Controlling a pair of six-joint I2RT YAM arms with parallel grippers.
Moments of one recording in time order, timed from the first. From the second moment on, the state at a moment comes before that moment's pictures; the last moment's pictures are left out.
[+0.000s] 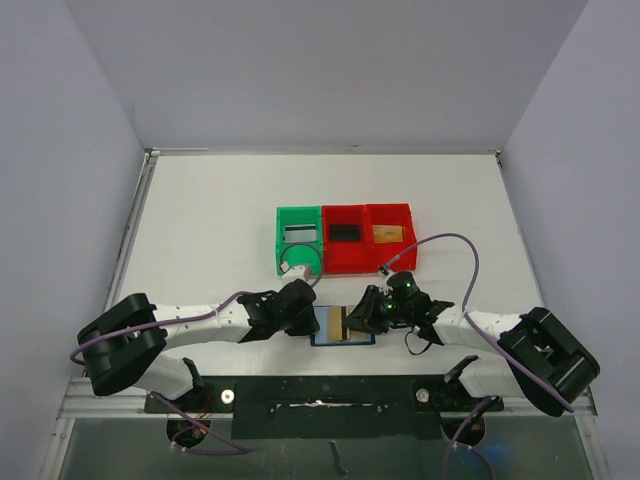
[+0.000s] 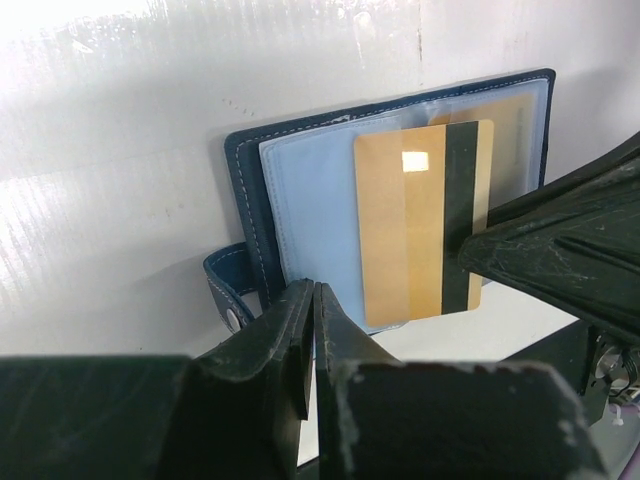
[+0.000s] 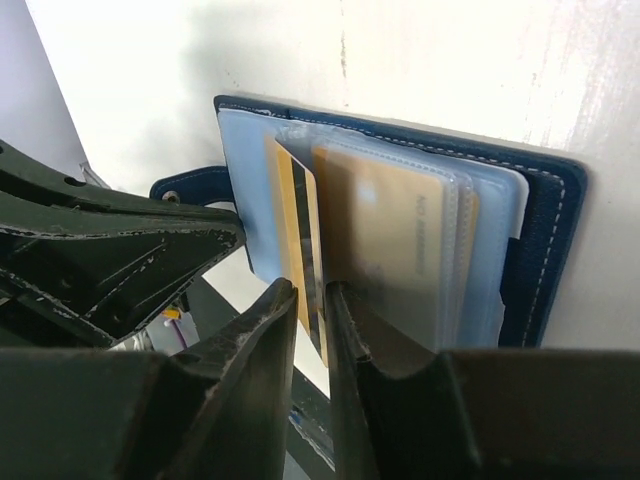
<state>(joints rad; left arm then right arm) -1.05 1.42 0.62 -0.12 -0.15 -1.01 0.65 1.27 0.31 0.20 -0.40 1.01</state>
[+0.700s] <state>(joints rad) -1.05 1.48 0.65 -0.09 -0.09 -0.98 0.64 1.35 0.29 0.36 -0.41 1.07</state>
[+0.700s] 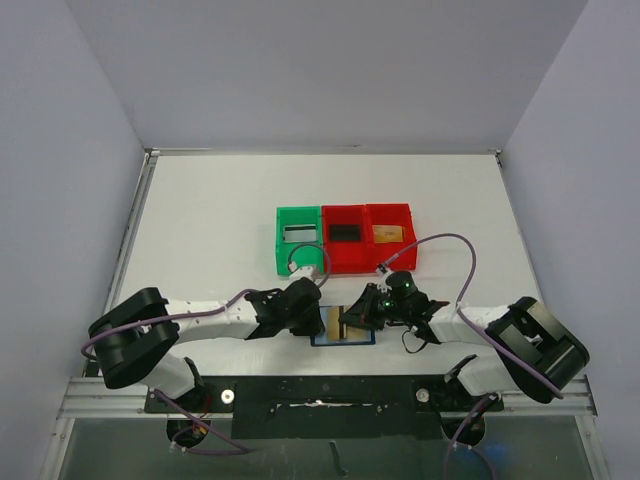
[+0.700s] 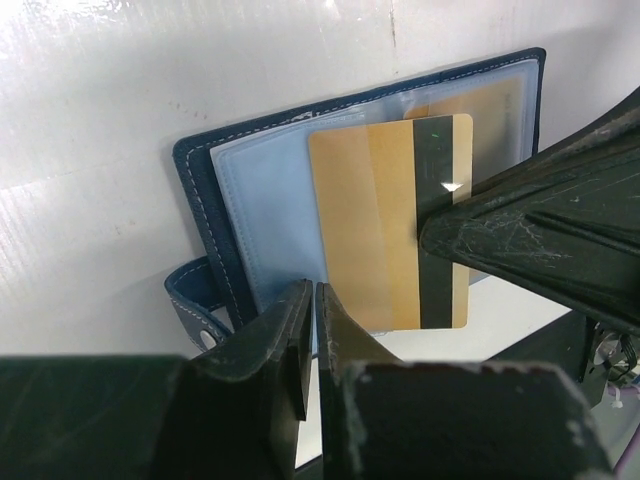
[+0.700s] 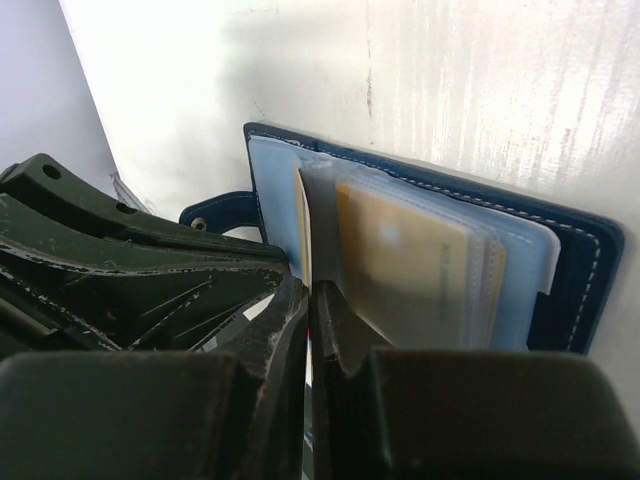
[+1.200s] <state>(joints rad) -1.05 1.45 0.63 -0.09 -0.11 -0.99 0.64 1.19 0.30 0.25 -0.35 1.01</state>
